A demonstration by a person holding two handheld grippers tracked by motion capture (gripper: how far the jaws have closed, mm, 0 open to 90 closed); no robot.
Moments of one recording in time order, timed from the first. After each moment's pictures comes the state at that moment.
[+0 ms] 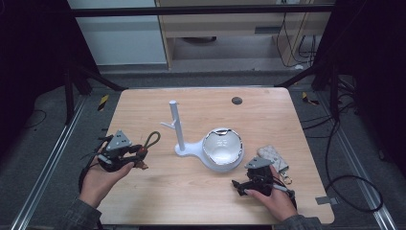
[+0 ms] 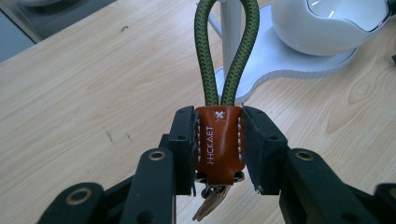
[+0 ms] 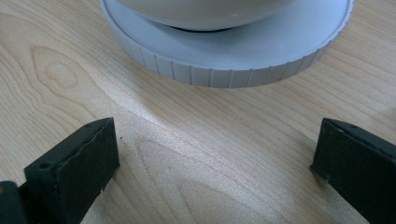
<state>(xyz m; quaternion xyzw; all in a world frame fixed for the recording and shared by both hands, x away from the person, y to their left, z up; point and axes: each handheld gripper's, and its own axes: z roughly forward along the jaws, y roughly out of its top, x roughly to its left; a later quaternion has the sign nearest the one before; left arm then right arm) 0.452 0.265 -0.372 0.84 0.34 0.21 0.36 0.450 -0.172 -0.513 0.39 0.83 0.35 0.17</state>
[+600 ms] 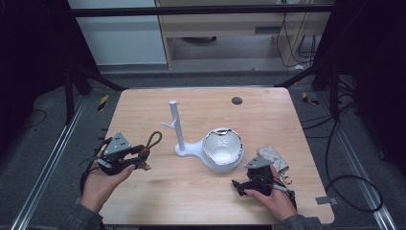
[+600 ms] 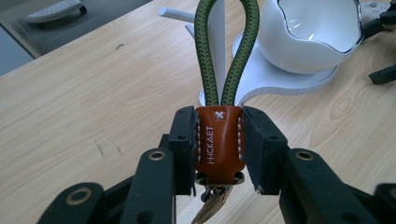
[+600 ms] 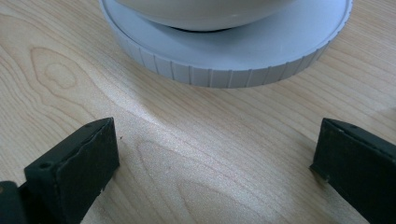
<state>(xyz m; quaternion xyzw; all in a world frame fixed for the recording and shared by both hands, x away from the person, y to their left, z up) 0.441 0.260 -0.369 0.83 0.33 0.22 0.39 0.450 -0.172 -0.513 0.39 0.83 0.35 0.17</state>
